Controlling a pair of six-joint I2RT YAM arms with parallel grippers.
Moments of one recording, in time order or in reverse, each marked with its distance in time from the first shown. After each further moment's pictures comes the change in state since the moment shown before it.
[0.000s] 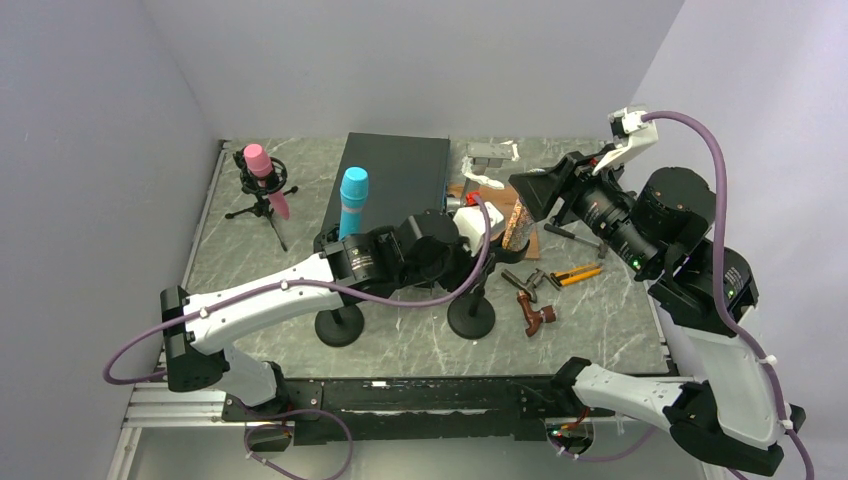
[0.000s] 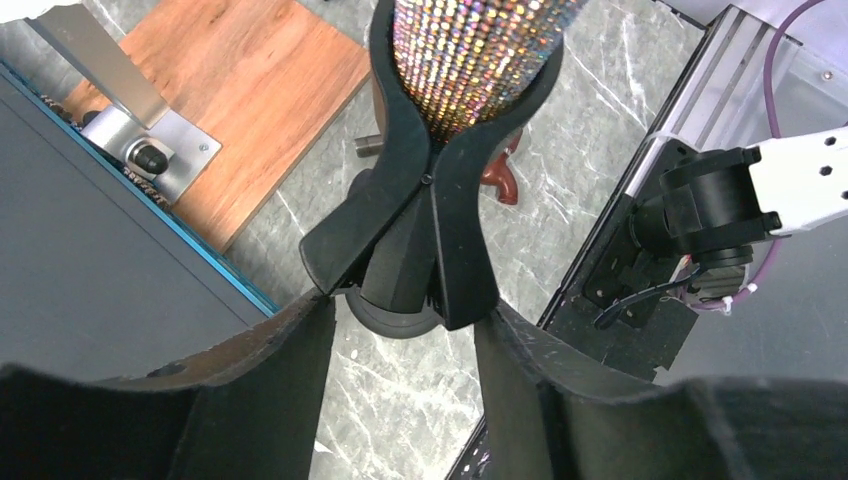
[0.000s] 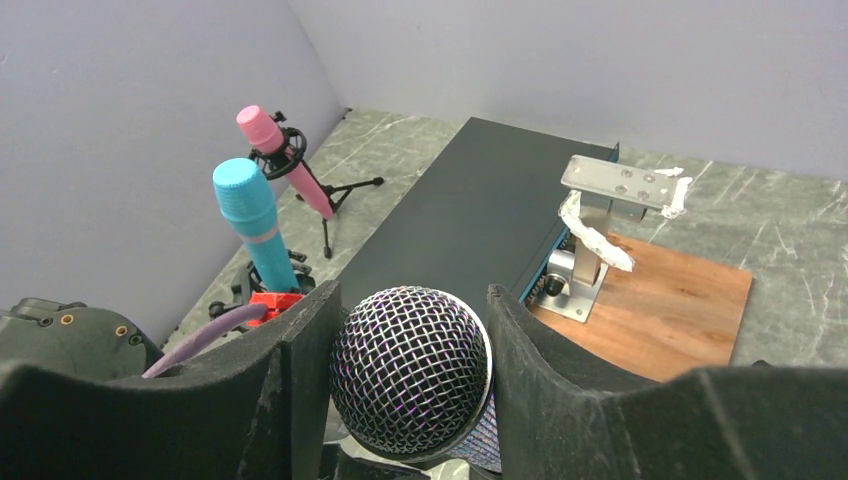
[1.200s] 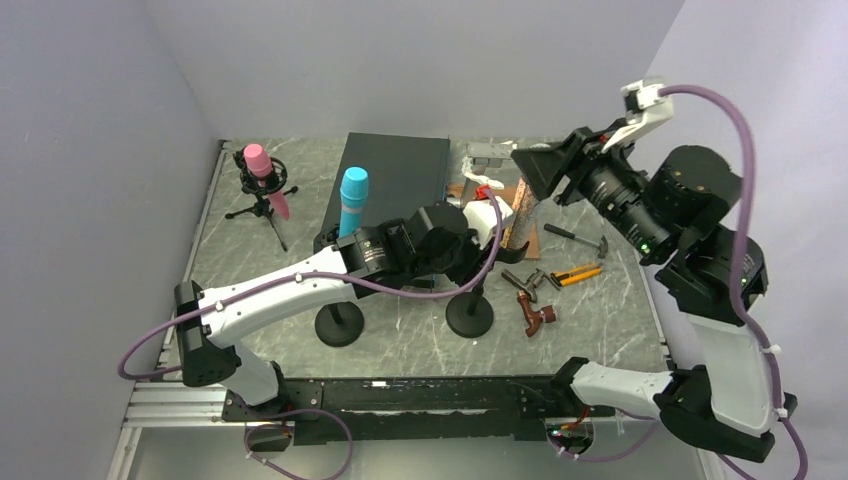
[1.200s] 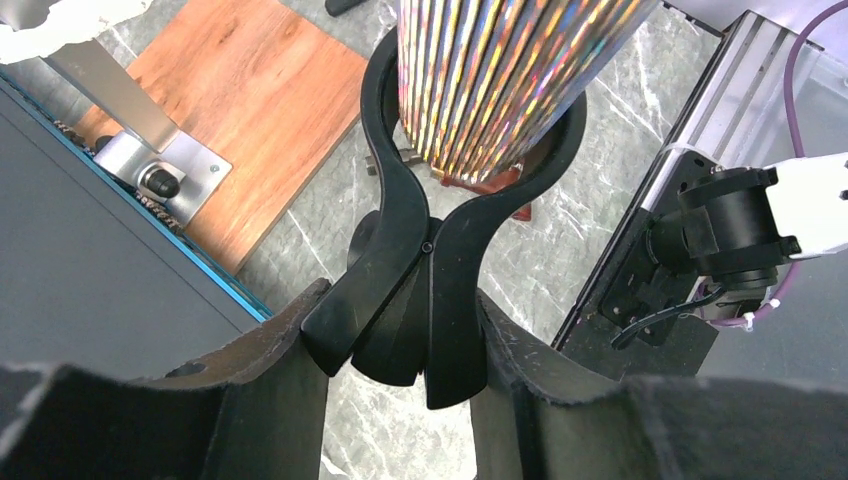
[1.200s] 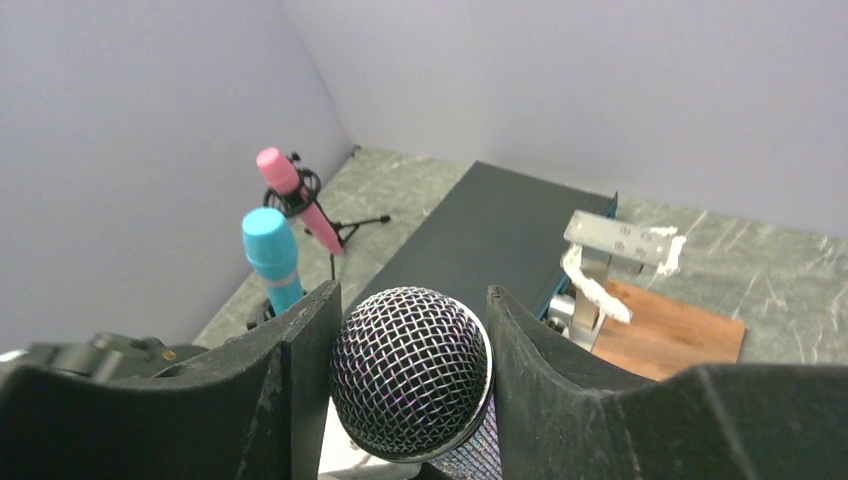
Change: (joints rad) left arm 0.019 0.069 0.063 0.003 0.022 0.040; right arm 0.000 0.082 0.143 -0.009 -0.002 -0.036
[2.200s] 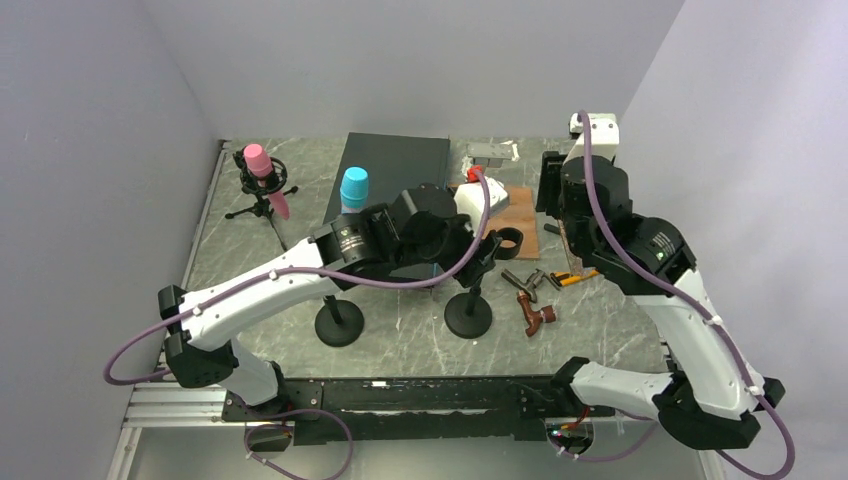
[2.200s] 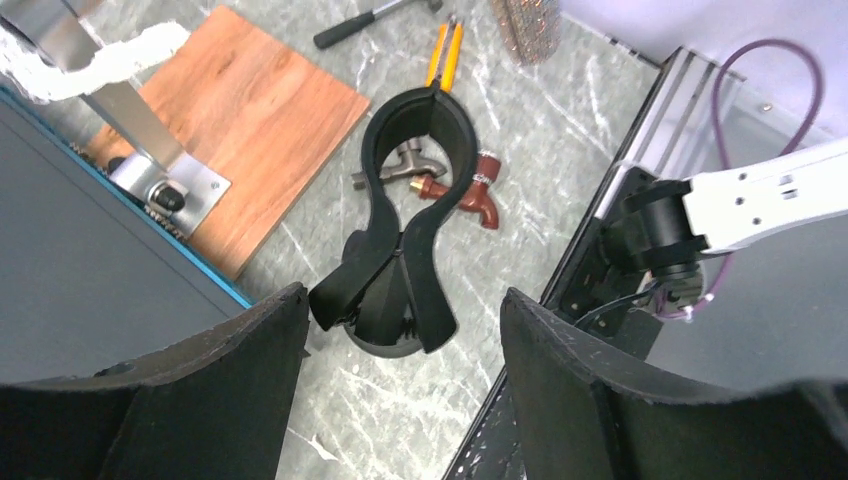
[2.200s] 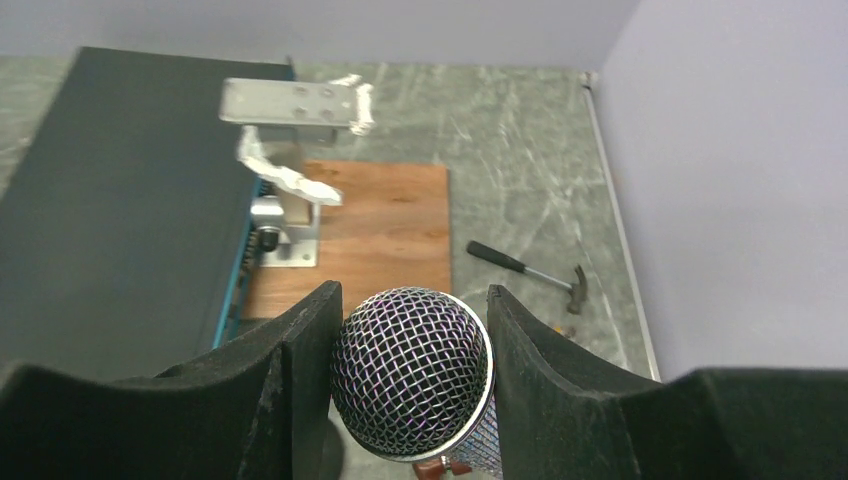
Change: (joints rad) left arm 0.001 -0.020 0.125 -0.121 0.027 -0.022; right arm -0.012 0.008 -0.244 -0.121 0.542 -0.077
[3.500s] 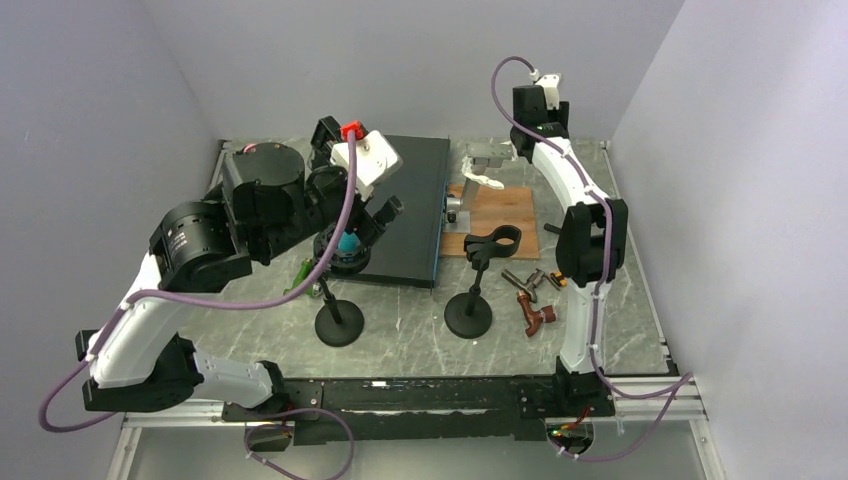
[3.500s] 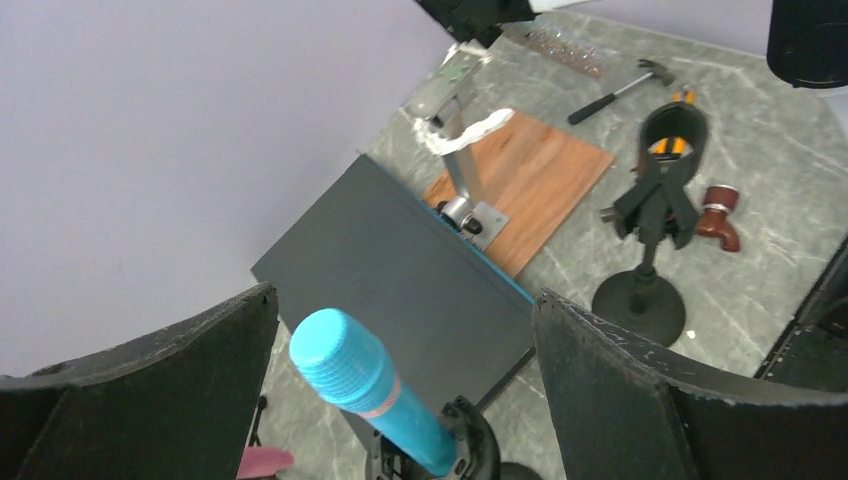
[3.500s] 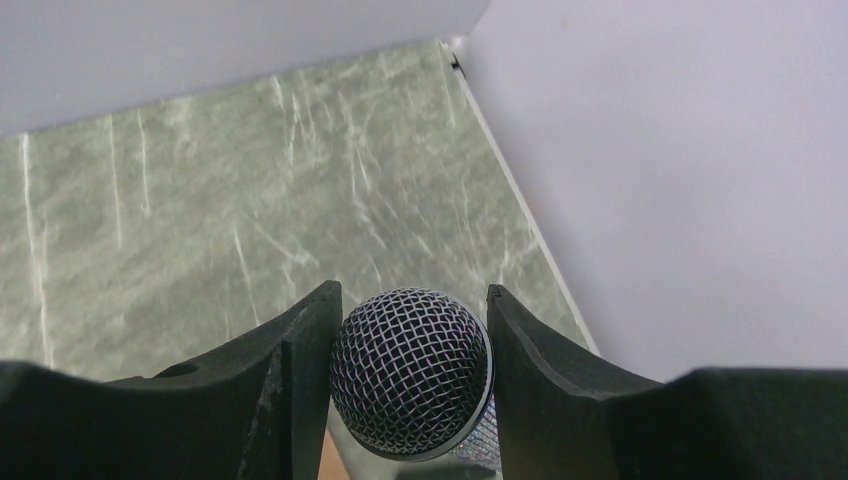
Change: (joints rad) left arm 0.080 -0.224 0.338 -0.298 -0.217 0.423; right arm -0.546 1.035 0.294 0.516 0.040 -0.174
